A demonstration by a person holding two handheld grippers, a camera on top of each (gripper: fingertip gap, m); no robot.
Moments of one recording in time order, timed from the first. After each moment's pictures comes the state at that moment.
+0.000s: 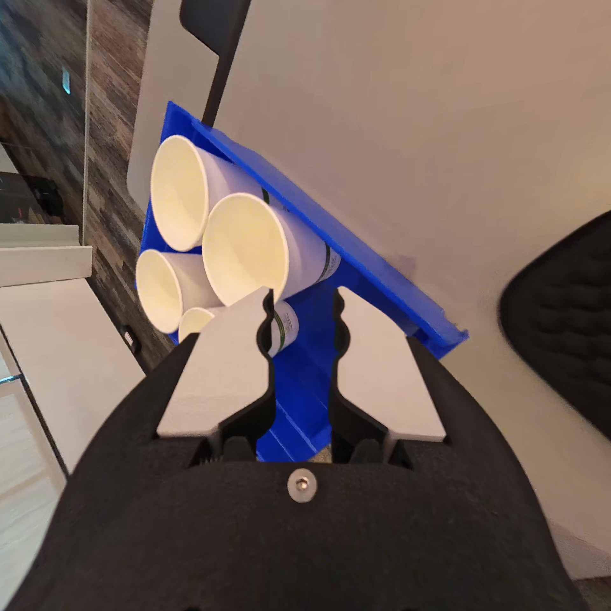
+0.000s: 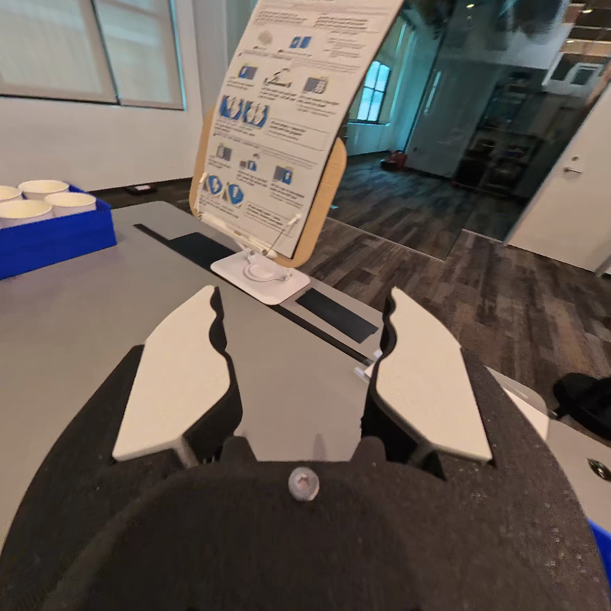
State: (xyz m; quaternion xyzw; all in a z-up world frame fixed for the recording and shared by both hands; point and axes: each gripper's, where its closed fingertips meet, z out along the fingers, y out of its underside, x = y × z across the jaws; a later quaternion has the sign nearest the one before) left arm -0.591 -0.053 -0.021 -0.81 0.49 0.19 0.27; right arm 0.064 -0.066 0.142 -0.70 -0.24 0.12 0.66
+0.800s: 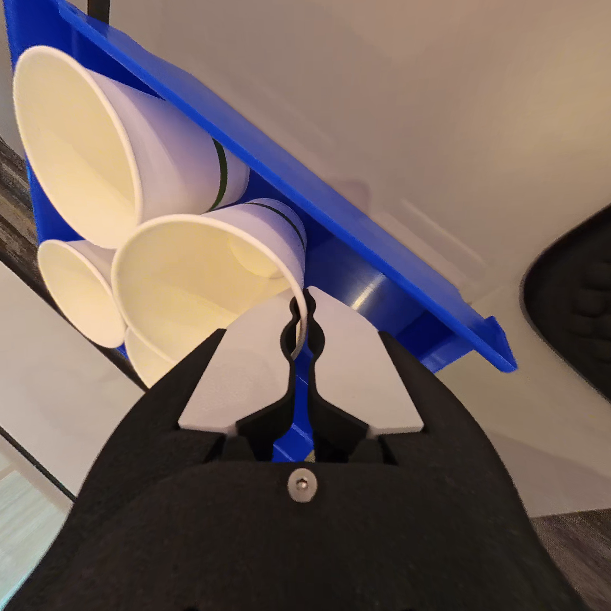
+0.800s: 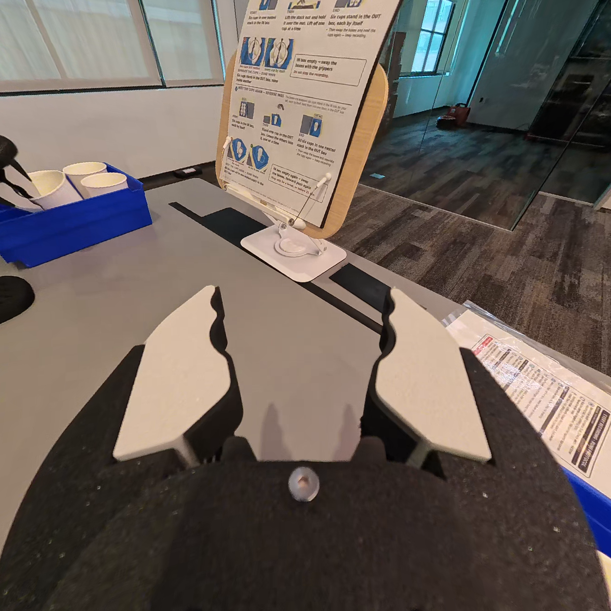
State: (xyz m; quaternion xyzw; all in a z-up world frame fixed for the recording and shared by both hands) left arm -0.615 -0.038 -0.068 -0.84 0.49 0.17 0.14; right arm 0.049 -0.037 0.093 -0.73 -0.26 0.19 0.61
